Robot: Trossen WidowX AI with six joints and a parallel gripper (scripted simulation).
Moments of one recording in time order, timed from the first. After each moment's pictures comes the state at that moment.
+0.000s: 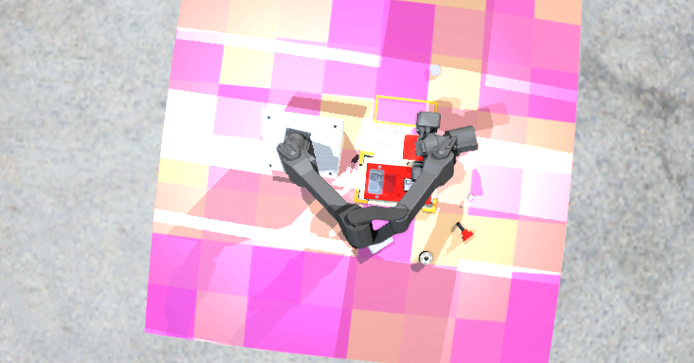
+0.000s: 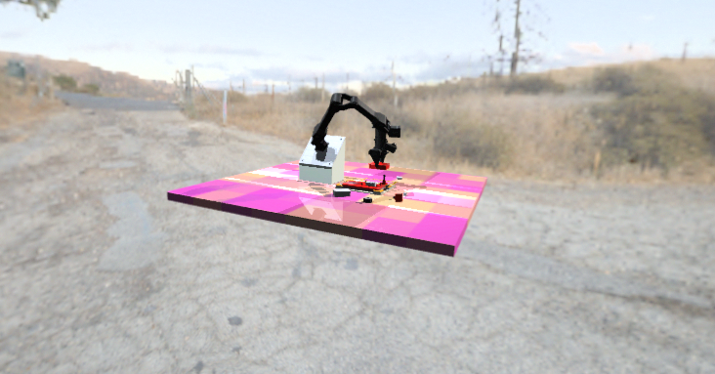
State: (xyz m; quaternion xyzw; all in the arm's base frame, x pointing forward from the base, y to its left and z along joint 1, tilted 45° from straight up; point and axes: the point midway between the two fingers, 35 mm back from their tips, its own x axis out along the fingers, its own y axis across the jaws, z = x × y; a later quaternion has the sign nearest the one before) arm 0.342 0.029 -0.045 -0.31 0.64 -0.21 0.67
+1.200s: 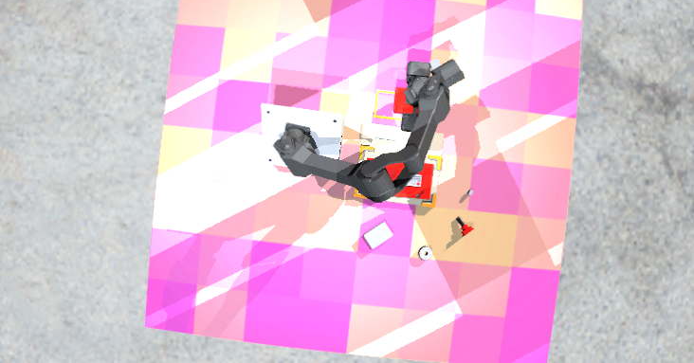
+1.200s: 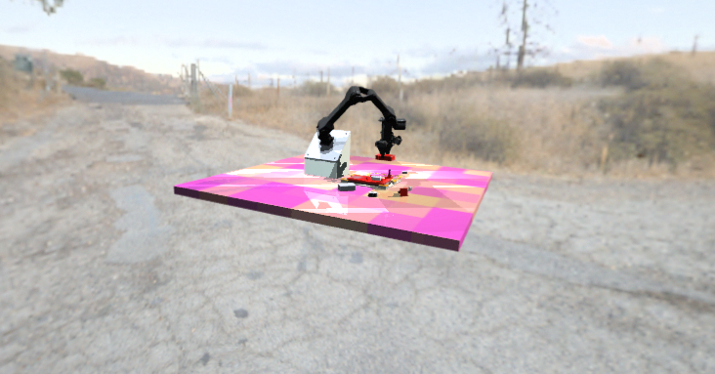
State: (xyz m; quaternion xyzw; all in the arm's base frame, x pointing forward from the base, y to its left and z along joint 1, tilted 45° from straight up) arm 0.293 0.104 -0.129 -0.31 0.63 -0.22 0.67
